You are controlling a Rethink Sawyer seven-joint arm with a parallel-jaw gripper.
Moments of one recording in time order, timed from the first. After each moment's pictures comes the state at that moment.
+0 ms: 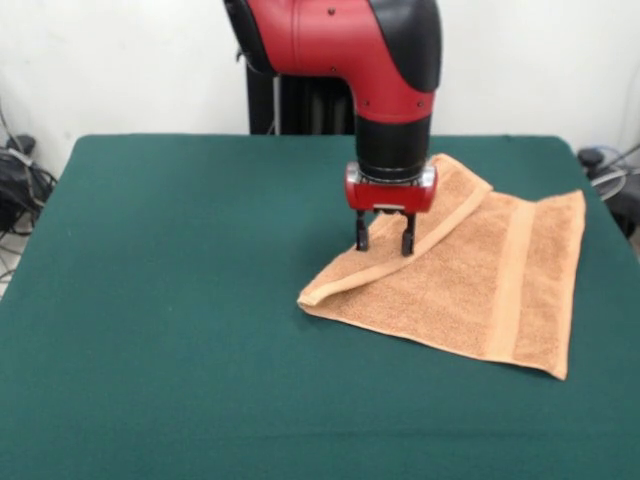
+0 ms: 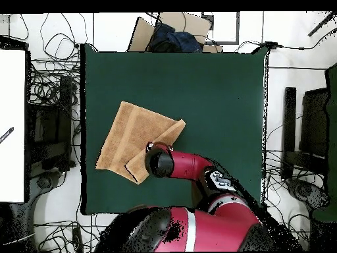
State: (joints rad) arm -0.31 -0.44 0.10 1.87 -0.12 0.06 1.74
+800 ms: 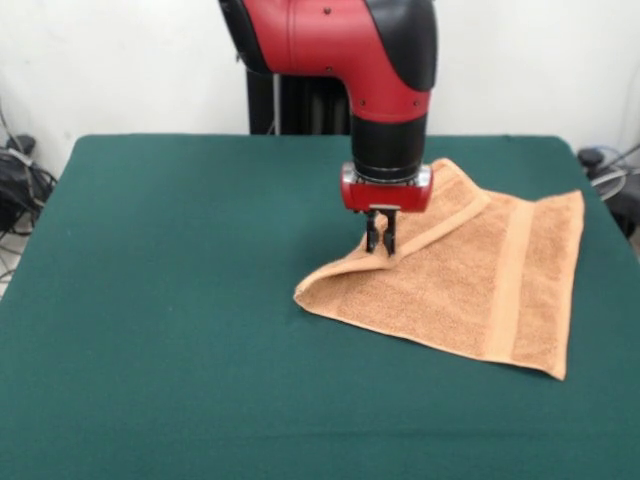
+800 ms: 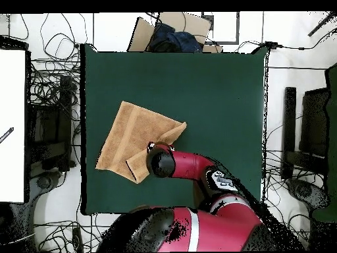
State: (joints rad) arm -0.32 -0.44 0.11 1.87 -0.14 0.06 1.74
